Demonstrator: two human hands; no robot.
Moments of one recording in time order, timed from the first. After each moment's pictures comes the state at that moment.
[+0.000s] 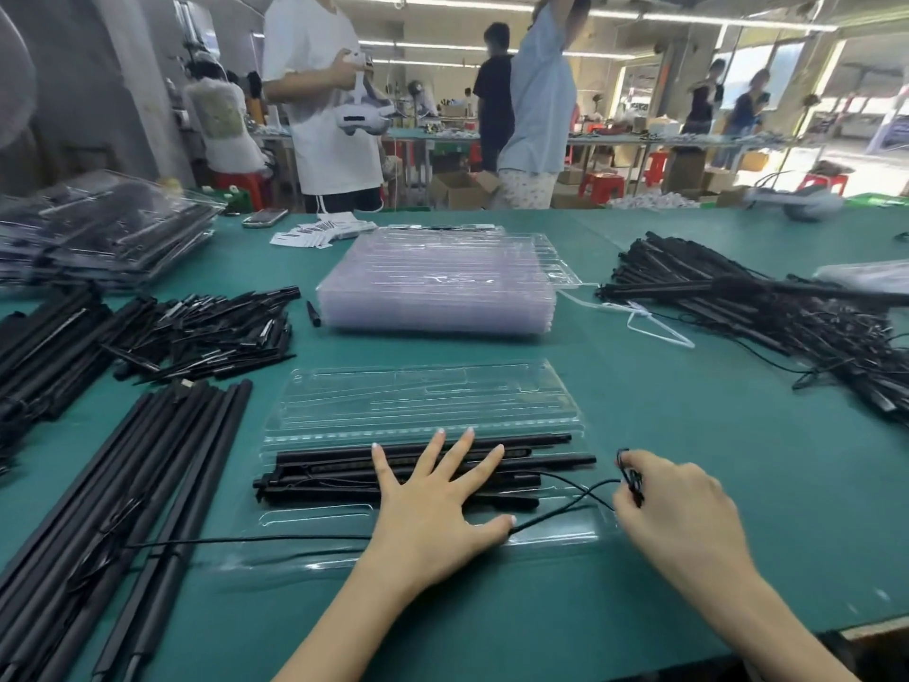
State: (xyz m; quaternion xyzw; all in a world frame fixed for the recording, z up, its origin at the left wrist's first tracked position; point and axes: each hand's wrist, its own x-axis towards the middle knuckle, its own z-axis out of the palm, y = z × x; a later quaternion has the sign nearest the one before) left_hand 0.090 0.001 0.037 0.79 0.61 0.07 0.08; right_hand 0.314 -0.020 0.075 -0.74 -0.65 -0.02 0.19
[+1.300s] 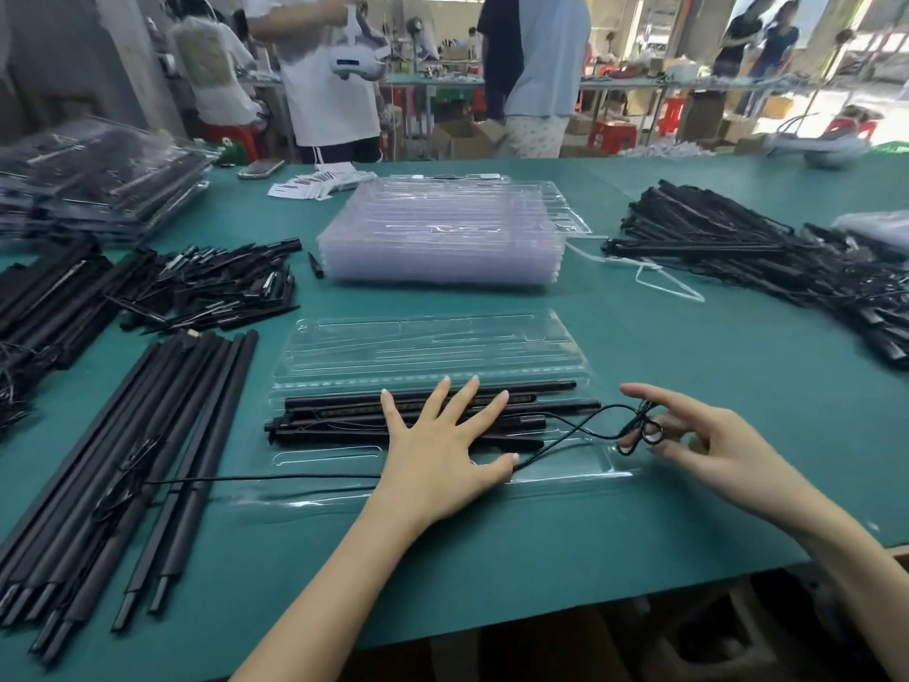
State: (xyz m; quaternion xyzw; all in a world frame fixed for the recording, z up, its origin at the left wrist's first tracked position) left_hand 0.092 0.000 0.034 0.79 0.61 0.08 0.07; right_hand 0.375 -0.015 0.073 -0.53 -0.76 0.24 0.29
